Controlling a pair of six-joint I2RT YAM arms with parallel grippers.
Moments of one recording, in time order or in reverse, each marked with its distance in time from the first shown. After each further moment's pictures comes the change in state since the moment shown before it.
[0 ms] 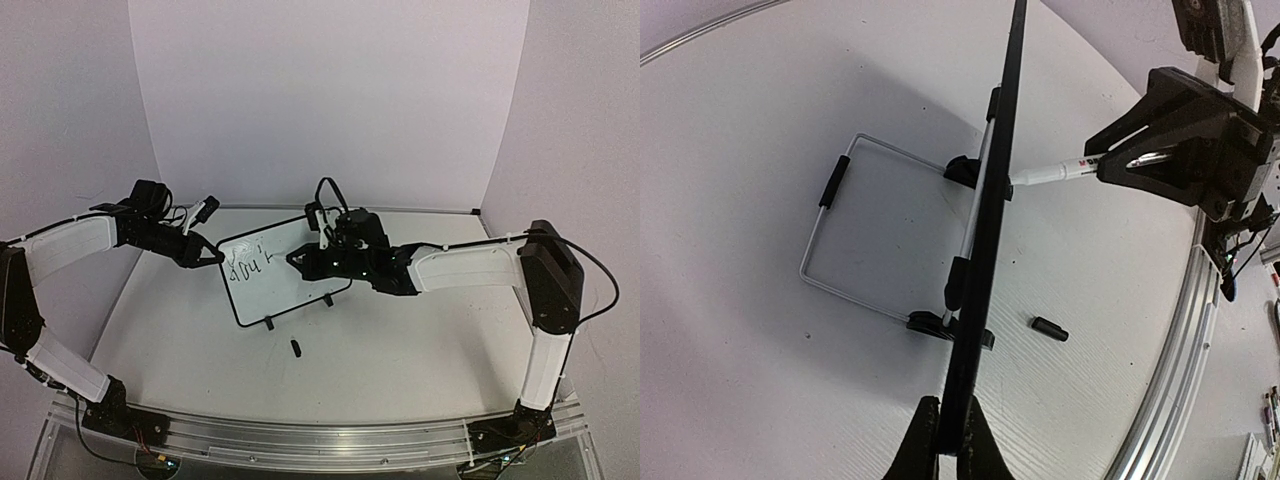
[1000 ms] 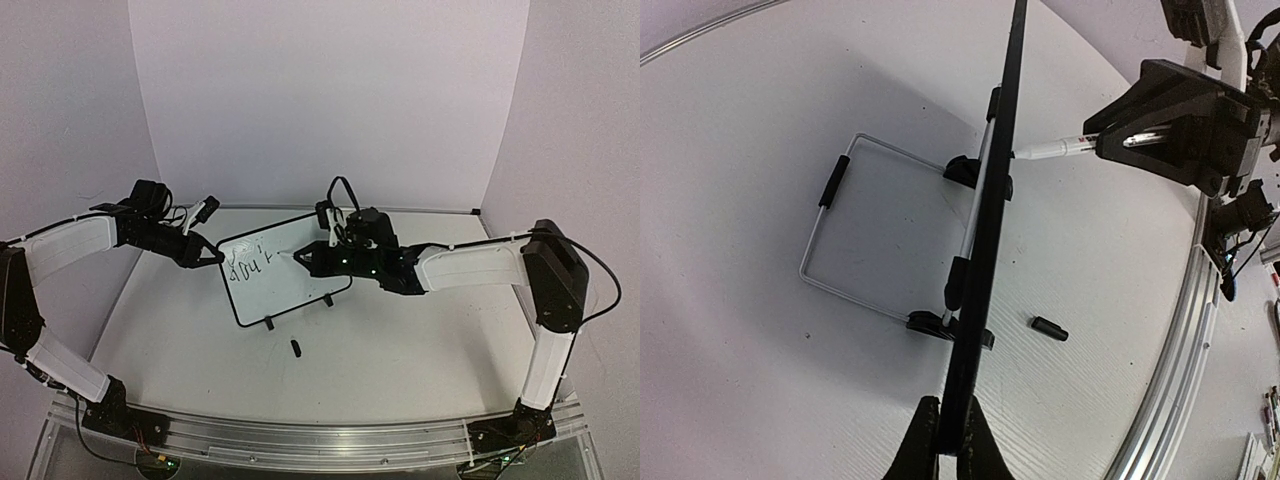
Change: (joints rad) left arm 0.000 0.000 0.000 0.000 0.000 0.000; right arm -0.034 -0.026 -0.053 0.049 -0.047 0.047
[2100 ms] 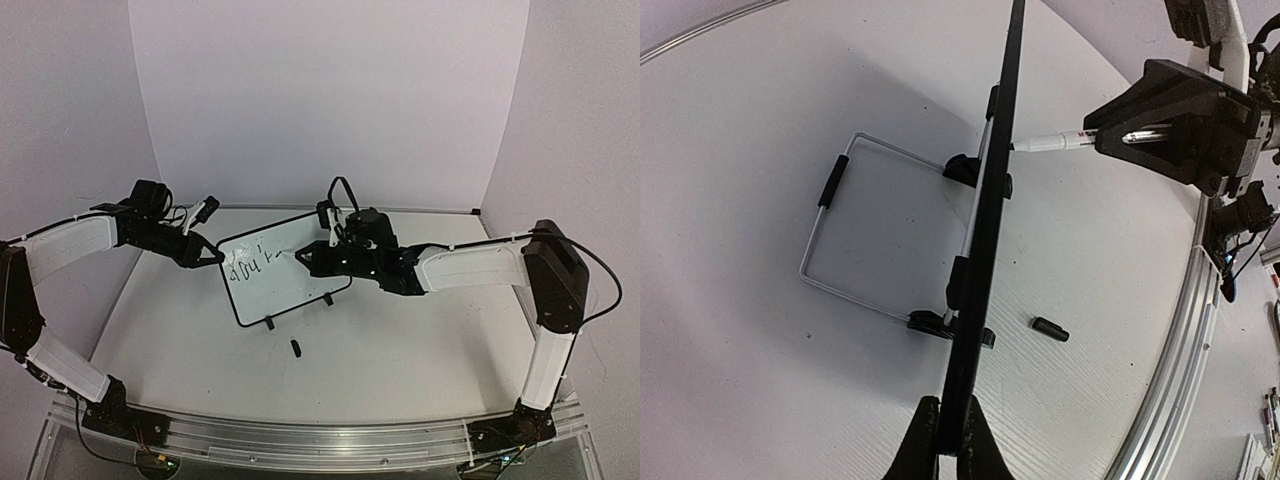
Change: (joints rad) left arm 0.001 0.004 0.000 0.001 0.000 -0.001; right arm 0.000 0.002 0.000 -0.007 0.046 -0.003
